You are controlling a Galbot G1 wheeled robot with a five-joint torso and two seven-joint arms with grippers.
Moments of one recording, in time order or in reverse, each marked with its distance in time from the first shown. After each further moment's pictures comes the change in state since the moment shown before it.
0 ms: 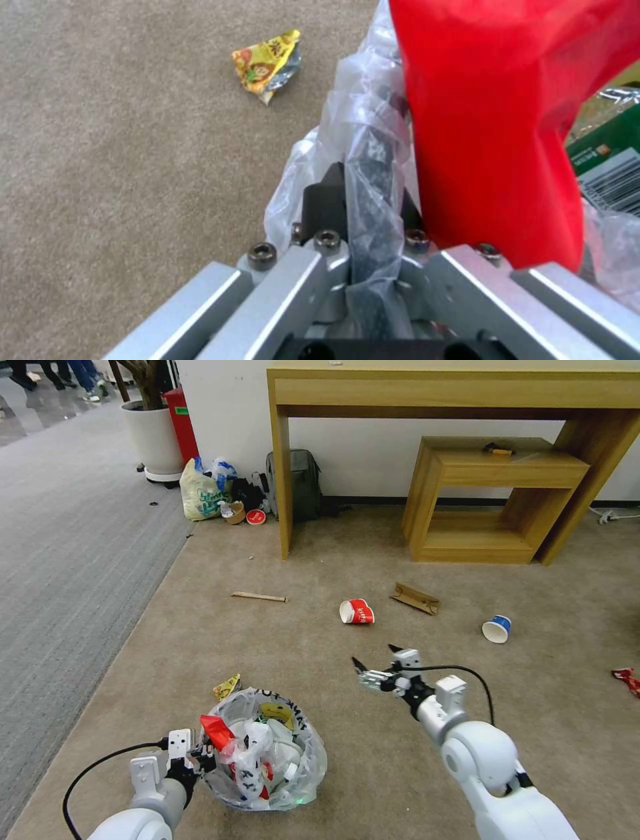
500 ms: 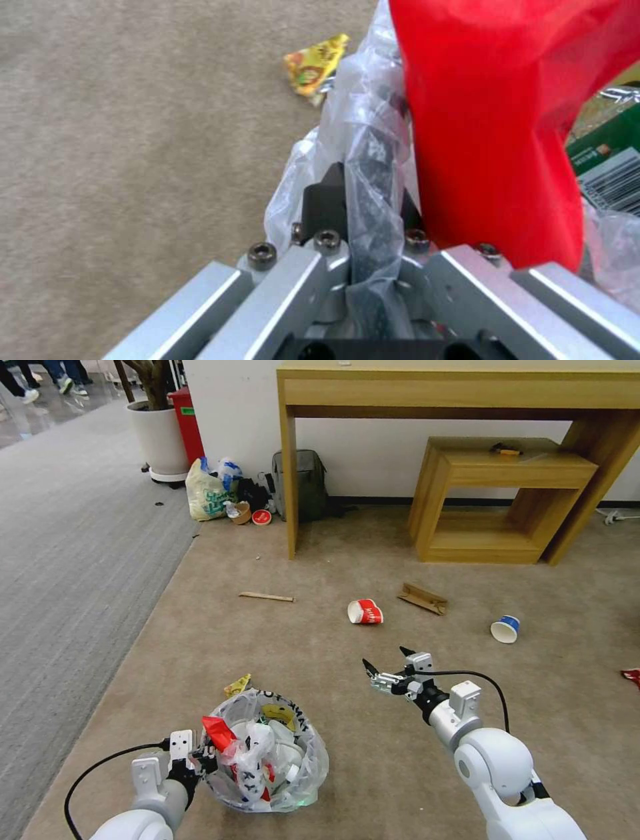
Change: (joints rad) left arm 0.014 -0.002 -0.006 -0.006 0.002 -0.004 0.001; right arm -0.001 0.000 -0.008 0.008 -0.009 0.002 -0.023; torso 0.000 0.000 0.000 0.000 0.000
